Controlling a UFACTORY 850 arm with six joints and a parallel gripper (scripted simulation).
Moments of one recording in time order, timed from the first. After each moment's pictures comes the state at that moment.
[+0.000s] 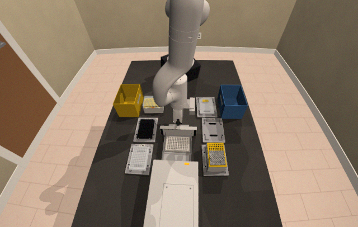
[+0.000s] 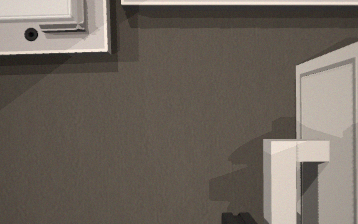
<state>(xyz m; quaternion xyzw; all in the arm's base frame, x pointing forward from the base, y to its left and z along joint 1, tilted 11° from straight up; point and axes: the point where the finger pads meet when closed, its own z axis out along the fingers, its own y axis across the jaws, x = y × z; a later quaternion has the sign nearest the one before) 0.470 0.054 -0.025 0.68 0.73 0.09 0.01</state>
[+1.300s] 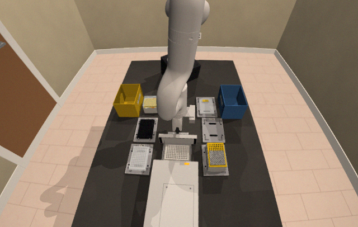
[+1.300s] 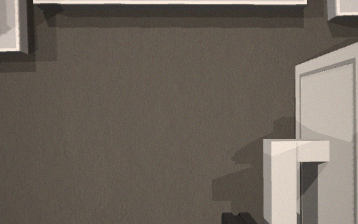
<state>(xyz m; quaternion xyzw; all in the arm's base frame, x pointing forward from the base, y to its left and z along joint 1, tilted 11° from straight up) 0.521 0.057 -0.017 0.68 0.73 0.09 0.02</state>
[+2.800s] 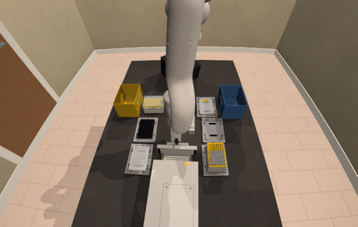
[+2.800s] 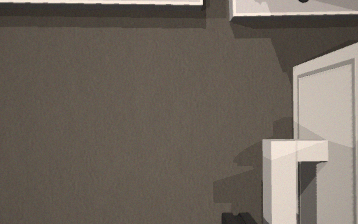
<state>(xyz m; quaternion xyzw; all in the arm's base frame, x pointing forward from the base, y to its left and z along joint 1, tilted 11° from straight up) 0.582 0.061 -0.008 0.68 0.73 0.11 0.02</state>
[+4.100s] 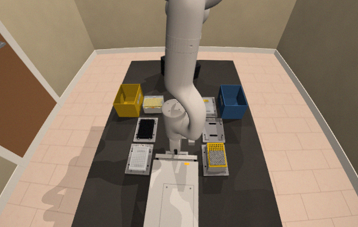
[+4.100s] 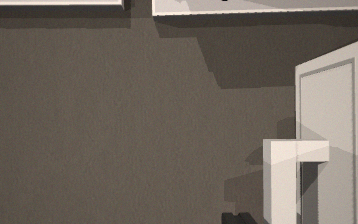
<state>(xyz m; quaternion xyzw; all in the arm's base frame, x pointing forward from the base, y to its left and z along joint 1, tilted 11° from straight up) 0.631 0.064 0.000 0.68 0.73 0.09 0.01</state>
